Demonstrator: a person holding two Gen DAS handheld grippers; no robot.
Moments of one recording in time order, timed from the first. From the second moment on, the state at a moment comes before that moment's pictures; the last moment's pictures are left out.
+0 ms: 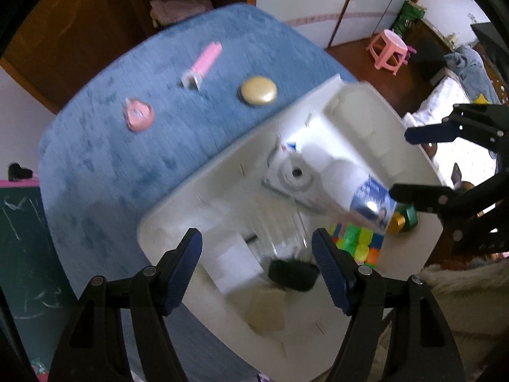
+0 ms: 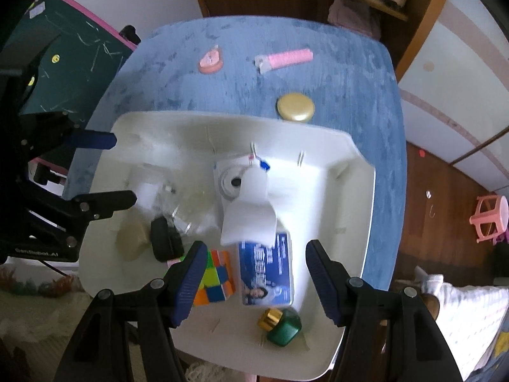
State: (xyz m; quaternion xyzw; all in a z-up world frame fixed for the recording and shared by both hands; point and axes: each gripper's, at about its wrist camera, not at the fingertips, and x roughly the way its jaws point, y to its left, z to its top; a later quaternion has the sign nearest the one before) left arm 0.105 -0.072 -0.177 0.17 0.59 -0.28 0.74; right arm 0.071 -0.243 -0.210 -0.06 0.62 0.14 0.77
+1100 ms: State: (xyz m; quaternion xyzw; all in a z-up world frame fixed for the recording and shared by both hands) left arm 0.301 -0.030 -0.195 0.05 0.56 -0.15 0.82; right arm 0.325 -0.252 -0.254 0.17 0.64 0.07 0.75
